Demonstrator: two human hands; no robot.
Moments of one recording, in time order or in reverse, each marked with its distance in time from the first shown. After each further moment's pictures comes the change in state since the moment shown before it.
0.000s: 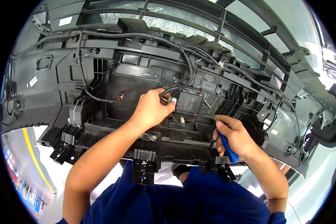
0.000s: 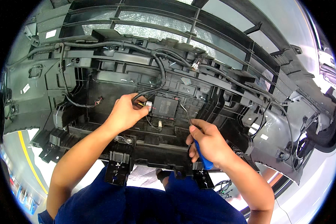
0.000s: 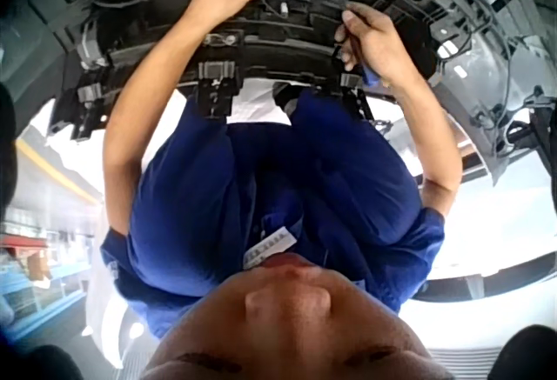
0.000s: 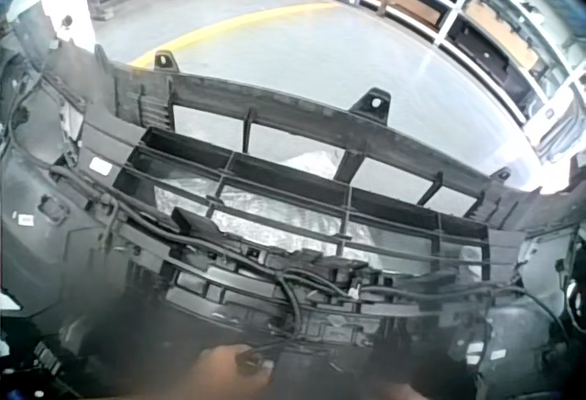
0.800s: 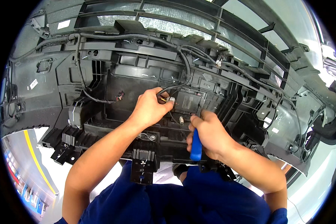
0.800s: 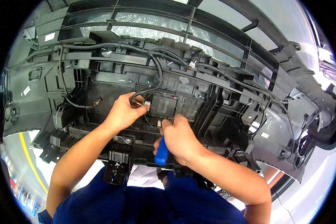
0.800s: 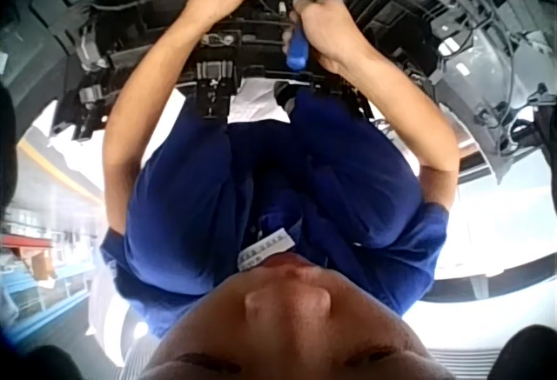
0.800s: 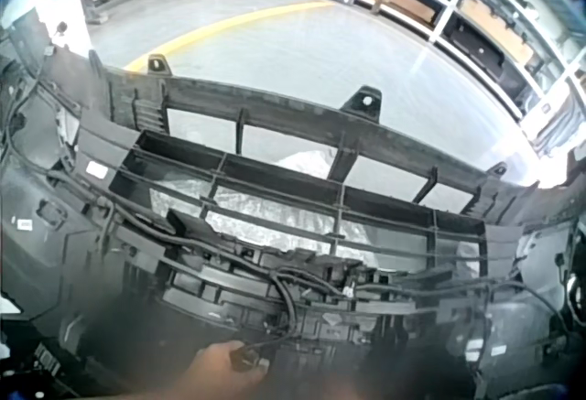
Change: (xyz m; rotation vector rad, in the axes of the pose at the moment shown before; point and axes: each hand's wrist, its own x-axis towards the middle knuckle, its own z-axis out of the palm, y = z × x) left_hand 0.005 -0.008 0.002 -0.068 0.004 0.026; right_hand 0.019 -0.023 0.072 0.232 0.036 0.031
